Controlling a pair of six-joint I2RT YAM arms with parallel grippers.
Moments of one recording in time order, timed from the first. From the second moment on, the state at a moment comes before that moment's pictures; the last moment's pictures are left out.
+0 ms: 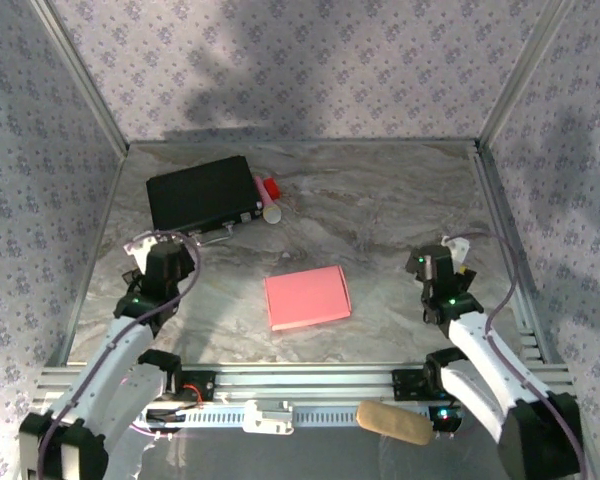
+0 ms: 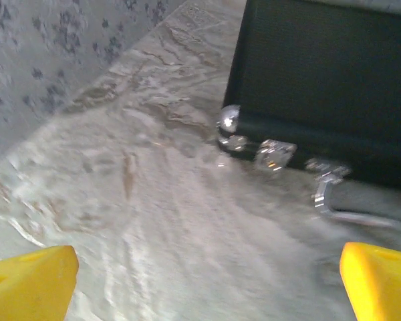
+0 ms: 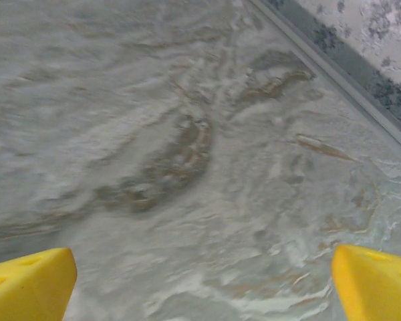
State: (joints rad) left arm -0.26 0.75 0.42 -0.35 -0.62 -0.47; right arm 0.18 0.84 0.35 -0.19 0.52 0.38
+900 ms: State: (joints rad) left arm 0.00 1.54 0.34 0.80 -0.22 -0.06; right arm -0.01 1.51 0.37 0.73 0.14 0.02
